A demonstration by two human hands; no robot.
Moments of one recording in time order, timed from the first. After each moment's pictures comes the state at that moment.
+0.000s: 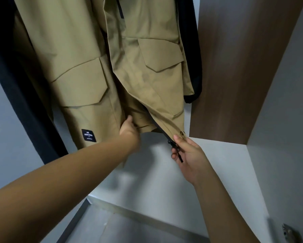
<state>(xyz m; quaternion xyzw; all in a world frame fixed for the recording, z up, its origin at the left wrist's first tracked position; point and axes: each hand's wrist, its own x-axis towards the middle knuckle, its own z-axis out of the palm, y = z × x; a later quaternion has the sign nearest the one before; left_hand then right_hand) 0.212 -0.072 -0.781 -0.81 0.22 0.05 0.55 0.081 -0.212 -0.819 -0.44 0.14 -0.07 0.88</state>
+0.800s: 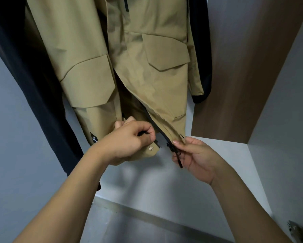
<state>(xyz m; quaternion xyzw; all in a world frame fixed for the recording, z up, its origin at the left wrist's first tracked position) 0.139 -0.002 -0.734 -0.91 0.29 0.06 -0.28 0.066 -0.200 -0.795 -0.49 0.03 0.04 0.87</state>
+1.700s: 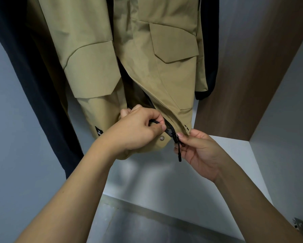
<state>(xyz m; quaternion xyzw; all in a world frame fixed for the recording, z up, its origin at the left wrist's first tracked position) 0.136 -0.006 -0.720 -0.91 0.31 0.00 -0.28 0.069 -0.177 -0.786 -0.50 0.02 -0.01 0.87</state>
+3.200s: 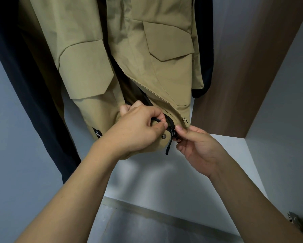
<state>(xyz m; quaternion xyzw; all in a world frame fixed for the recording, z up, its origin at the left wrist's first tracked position) 0.119 -0.013 -0.716 -0.90 0.32 -0.05 -0.30 0.068 -0.174 -0.780 -0.52 0.06 -0.04 0.85</state>
